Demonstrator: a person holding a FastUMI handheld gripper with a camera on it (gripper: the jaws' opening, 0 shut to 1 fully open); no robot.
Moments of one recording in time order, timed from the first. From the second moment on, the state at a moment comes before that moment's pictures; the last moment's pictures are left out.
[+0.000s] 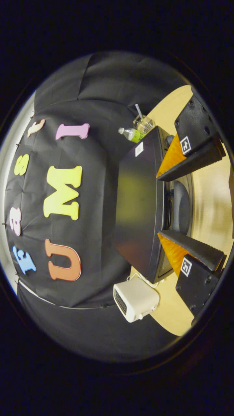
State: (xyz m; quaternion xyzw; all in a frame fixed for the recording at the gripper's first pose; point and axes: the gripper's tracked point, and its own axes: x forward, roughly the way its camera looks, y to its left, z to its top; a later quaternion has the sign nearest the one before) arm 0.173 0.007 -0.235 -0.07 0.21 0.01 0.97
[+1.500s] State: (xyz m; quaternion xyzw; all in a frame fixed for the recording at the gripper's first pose) arm 0.041 -0.016 -0.361 -0.03 0.29 0.03 0.96
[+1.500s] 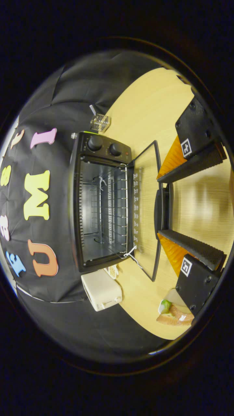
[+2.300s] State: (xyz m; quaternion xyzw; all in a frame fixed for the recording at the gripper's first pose) arm -0.033 0.083 -0.303 0.01 0.32 0.24 0.92
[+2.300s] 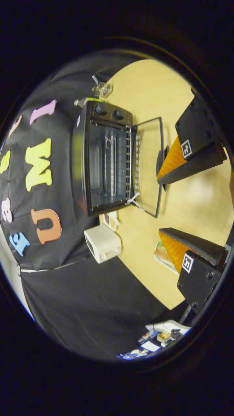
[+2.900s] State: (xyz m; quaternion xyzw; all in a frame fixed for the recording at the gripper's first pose) arm -0.073 0.155 -0.338 0.07 0.48 0.32 0.82
